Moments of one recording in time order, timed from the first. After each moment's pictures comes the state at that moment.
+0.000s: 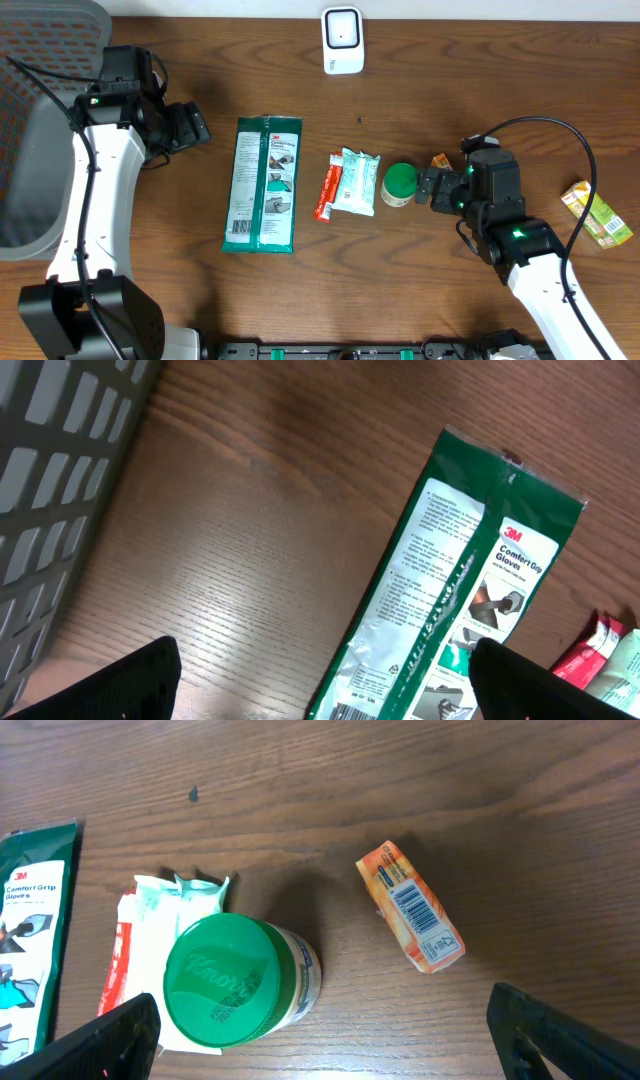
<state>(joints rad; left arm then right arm) 0.10 1.62 1.44 -1.03 0.05 -0.30 0.23 1.12 0.71 -0.42 0.01 0.42</state>
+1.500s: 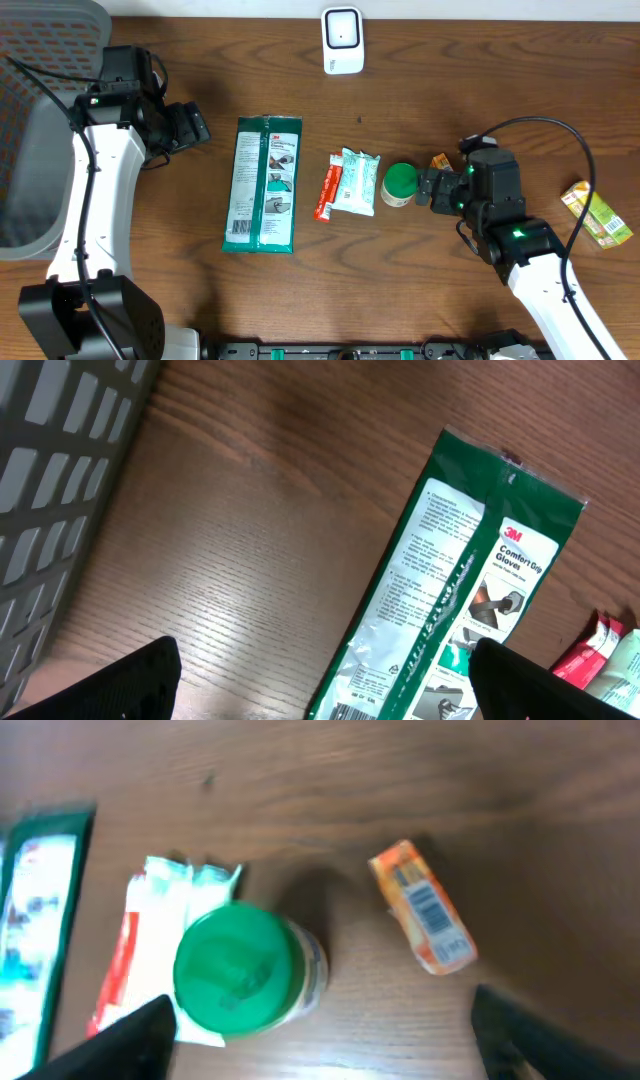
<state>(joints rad) 0.10 1.62 1.44 -1.03 0.05 -0.30 0.23 1.12 0.72 -0.43 -0.03 0.34</state>
